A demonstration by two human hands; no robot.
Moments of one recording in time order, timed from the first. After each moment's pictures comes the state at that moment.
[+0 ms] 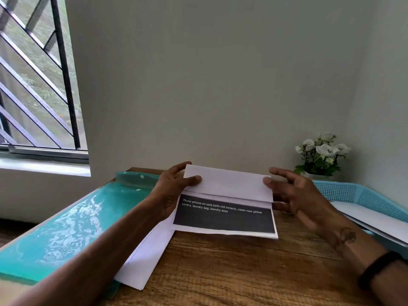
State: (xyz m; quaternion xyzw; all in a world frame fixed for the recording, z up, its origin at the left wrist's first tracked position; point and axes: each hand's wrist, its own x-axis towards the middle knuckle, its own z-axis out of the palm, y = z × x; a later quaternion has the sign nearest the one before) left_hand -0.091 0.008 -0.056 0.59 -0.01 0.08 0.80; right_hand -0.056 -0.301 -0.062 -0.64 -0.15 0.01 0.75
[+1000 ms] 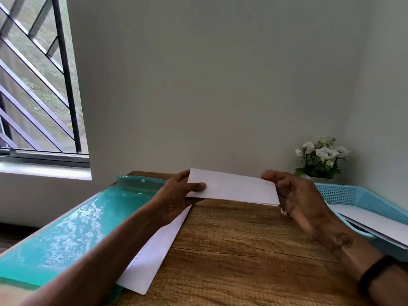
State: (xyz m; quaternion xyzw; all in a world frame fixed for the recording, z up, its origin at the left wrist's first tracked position) left_hand -0.093 0.003 -0.057 0.56 -0.04 0.00 0.83; right_hand -0.062 -0.291 -0.057 -0.58 -0.14 -0.01 0.80
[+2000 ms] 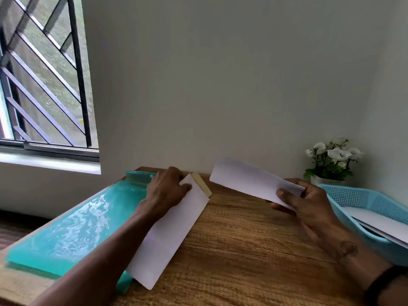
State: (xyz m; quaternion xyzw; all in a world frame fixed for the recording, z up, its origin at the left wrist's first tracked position) left_hand -0.099 0.041 -0.053 0.94 0.05 0.24 0.23; right_hand -0.065 -0.281 -0.079 -0.65 -0.10 -0.13 0.74
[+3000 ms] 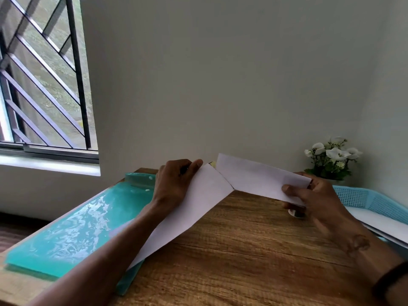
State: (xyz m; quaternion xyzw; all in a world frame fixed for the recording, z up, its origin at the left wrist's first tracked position) left_hand -0.088 0.027 -0.055 0.83 -0.08 0.41 0.38; right_hand -0.056 -0.306 -0.064 -0.69 -0.08 -0.11 0.71
